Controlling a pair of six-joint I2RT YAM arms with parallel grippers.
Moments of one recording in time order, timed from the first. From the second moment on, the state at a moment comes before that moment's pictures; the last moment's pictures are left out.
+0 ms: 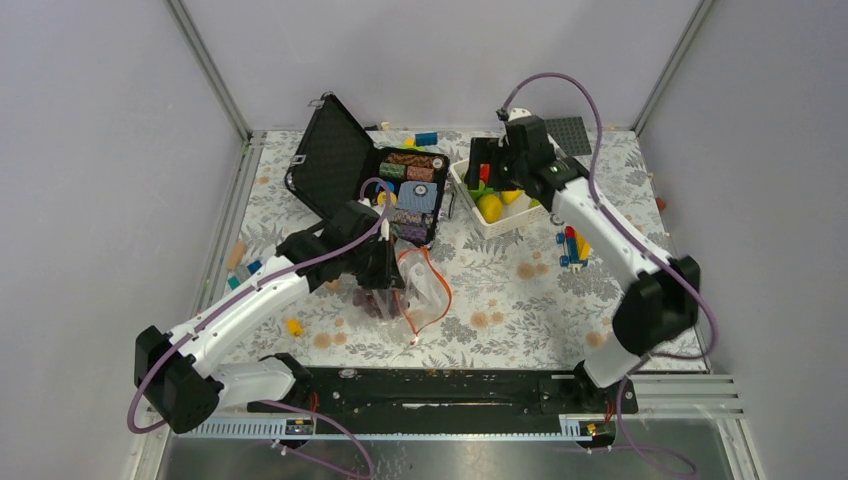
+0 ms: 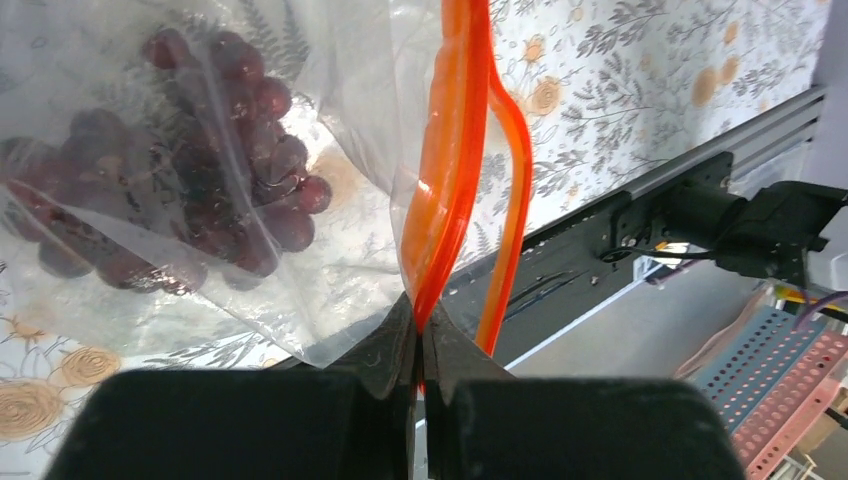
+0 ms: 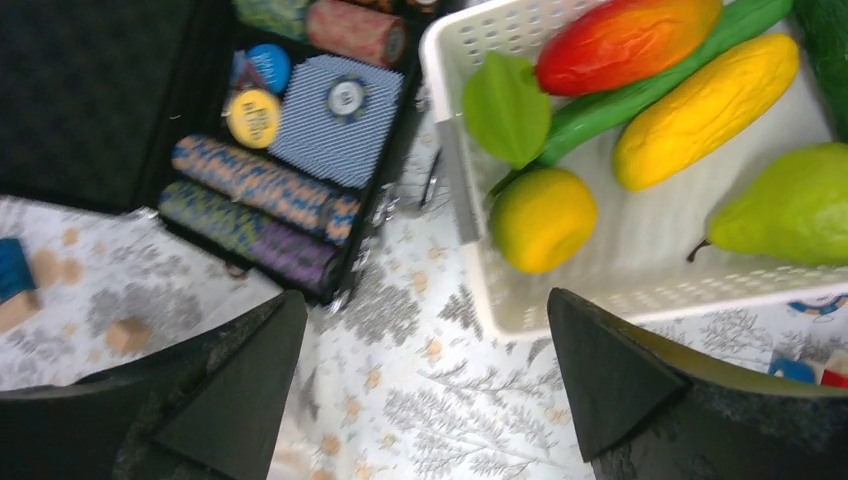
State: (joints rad) left arm -0.69 1.17 1.02 -0.76 0.24 -0.66; right arm 0.45 1.56 1.43 -0.50 0.01 0.35
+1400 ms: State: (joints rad) left arm -0.69 1.15 1.02 -0.83 0.20 -0.58; right arm 0.31 2.20 1.80 -0.72 -0.07 0.36
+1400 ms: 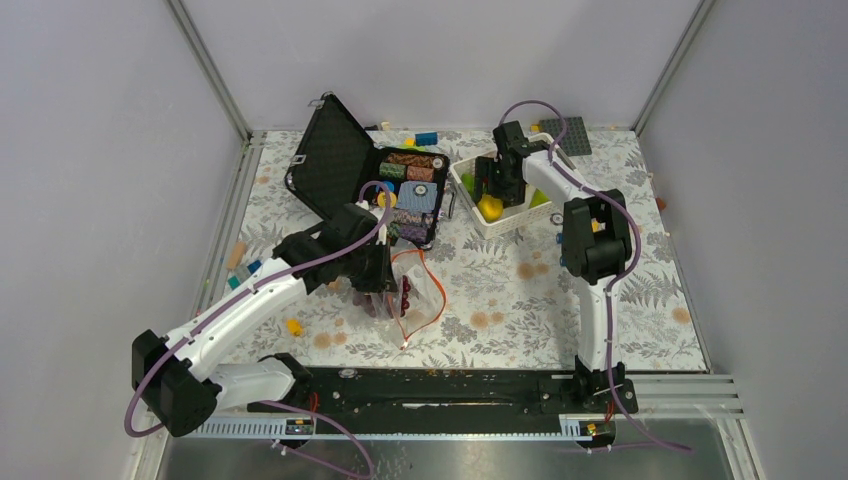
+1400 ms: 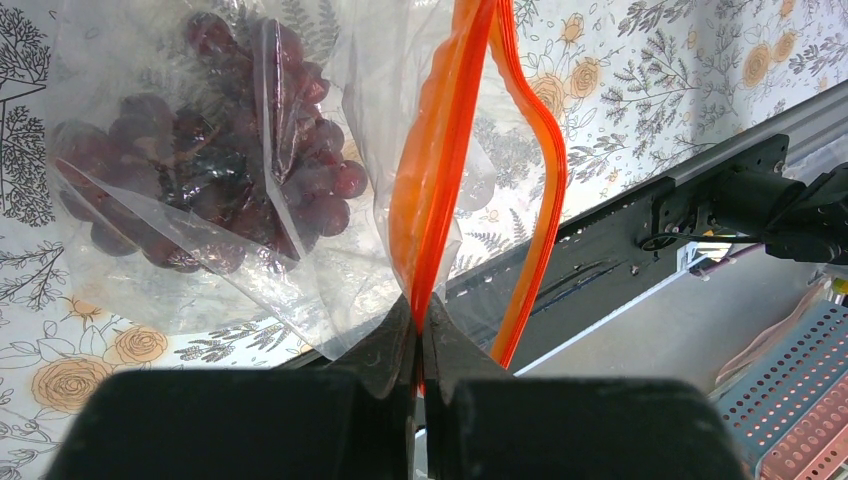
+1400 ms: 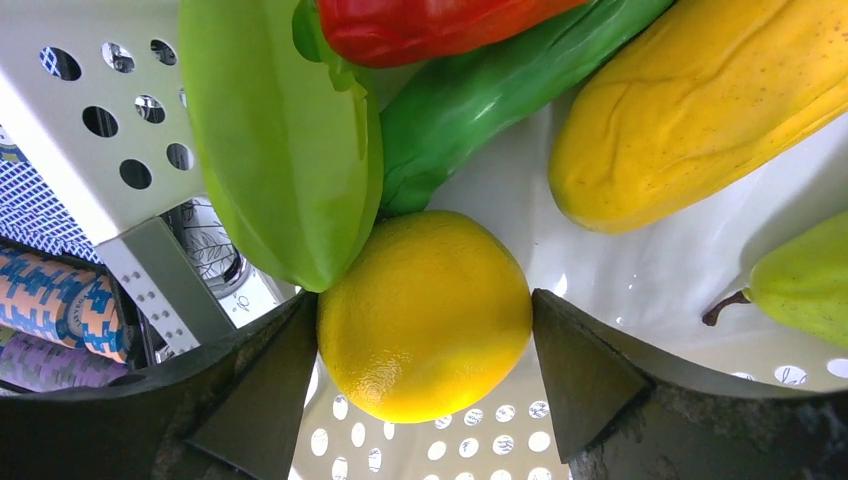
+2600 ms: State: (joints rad) left arm -0.69 1.13 1.00 -0.79 0.20 -0.62; right arm 0.29 1.70 1.43 -0.46 -0.02 0.42
